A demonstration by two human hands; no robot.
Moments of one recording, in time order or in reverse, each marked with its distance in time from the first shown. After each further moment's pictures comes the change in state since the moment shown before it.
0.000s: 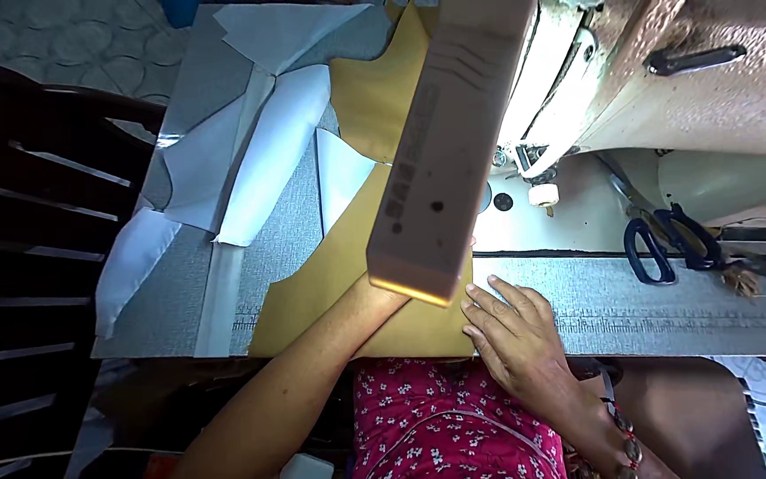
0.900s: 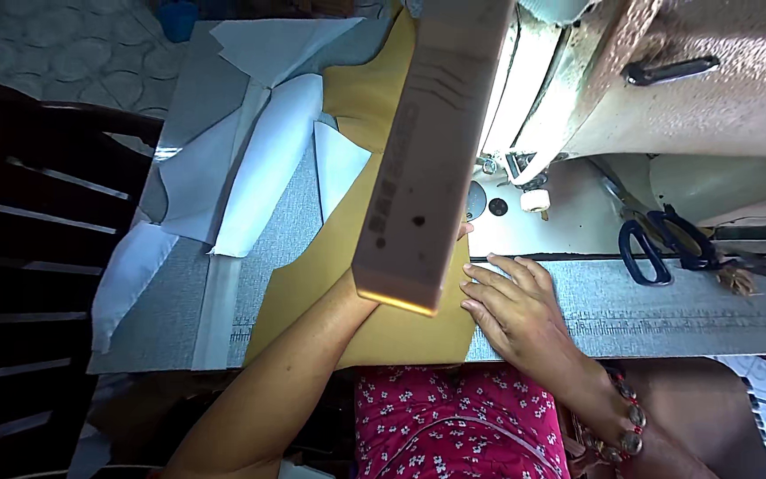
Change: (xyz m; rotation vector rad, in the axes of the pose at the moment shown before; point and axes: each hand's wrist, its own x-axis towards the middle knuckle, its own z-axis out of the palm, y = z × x) left_hand 0.023 -0.056 0.024 0.003 0.092 0.065; right_hand 0.028 0.020 0.001 0.060 -0.021 0.041
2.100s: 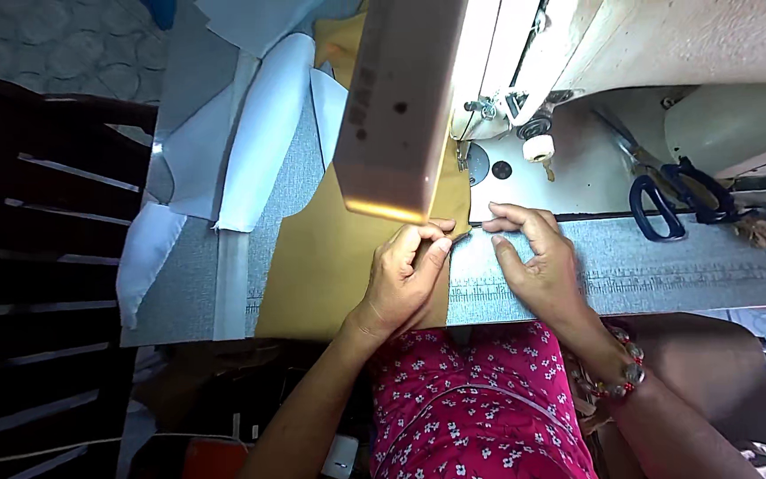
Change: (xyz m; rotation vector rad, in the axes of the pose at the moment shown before) left_hand -0.079 0.066 -0.019 -0.615 0.240 -0.085; right_hand 0.010 -0.002 0.001 0.359 0.210 0.306
